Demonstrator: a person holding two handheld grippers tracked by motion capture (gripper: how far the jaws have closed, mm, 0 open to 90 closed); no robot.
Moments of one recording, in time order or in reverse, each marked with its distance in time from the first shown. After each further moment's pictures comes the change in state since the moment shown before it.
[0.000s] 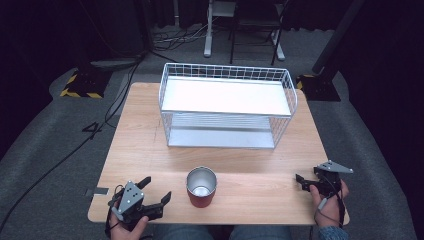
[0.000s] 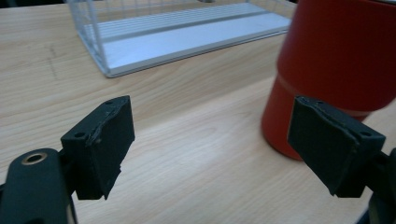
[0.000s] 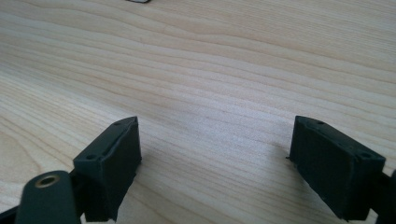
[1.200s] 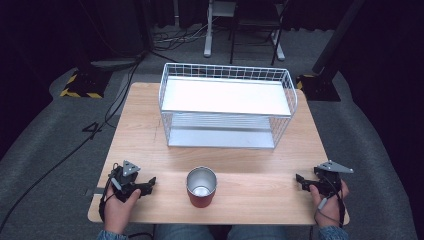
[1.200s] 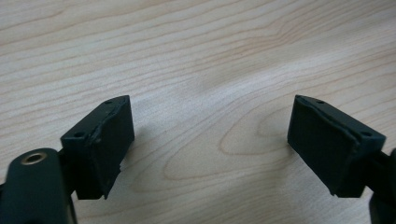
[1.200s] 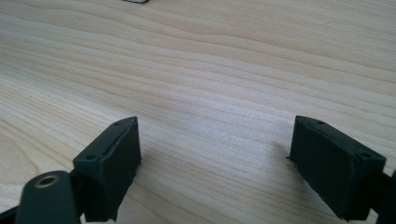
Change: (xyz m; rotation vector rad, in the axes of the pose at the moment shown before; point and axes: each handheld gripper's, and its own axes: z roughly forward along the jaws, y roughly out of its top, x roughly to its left) left arm 0.080 -0.004 0.043 0.351 0.197 -0.082; right arm 0.000 0.000 0.000 0.003 -0.007 0.009
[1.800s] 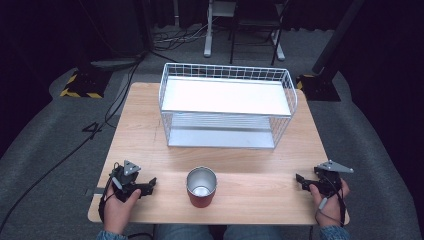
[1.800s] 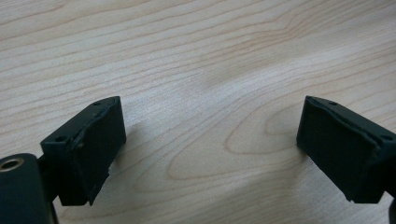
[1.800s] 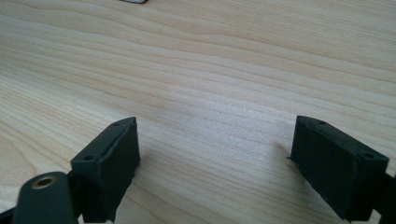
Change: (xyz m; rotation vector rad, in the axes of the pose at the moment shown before) left arm 0.001 0.000 0.005 0.035 0.016 -0.003; right arm -0.001 0.000 0.001 0.000 0.002 0.000
